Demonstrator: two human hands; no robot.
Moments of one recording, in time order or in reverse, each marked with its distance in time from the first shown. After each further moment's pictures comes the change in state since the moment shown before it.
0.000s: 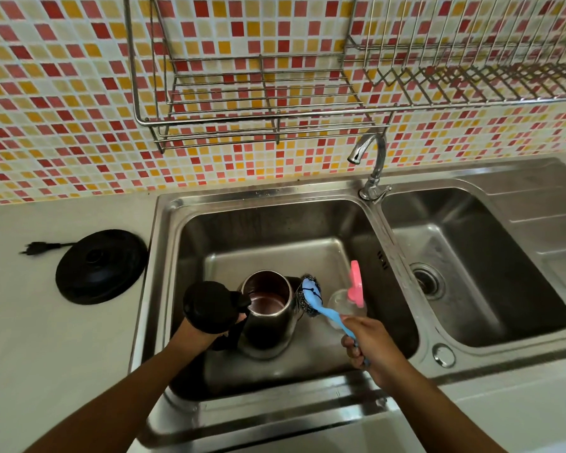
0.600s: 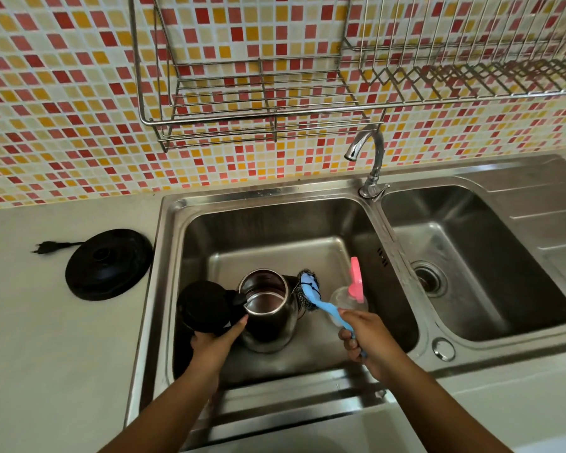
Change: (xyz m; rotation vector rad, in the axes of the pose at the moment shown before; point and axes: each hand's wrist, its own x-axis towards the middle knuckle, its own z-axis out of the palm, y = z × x) left_hand -0.009 -0.049 0.045 -0.500 0.286 -0.424; right_hand -0.003 0.001 0.001 0.048 -0.039 -0.004
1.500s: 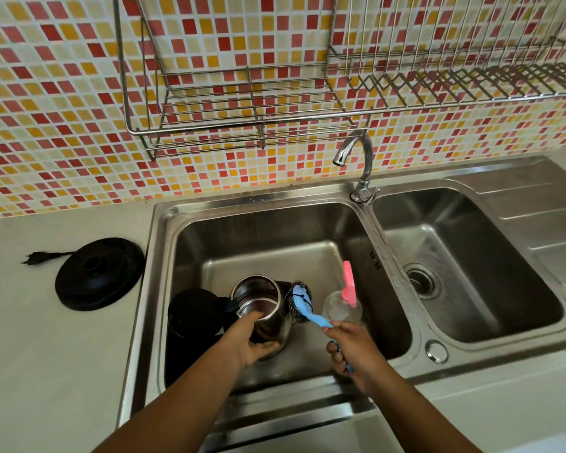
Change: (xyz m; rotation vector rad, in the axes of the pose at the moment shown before) left_hand -0.055 0.068 0.080 -0.347 -0.126 -0.443; right_hand -0.004 0.011 0.007 -0.032 -0.019 0.023
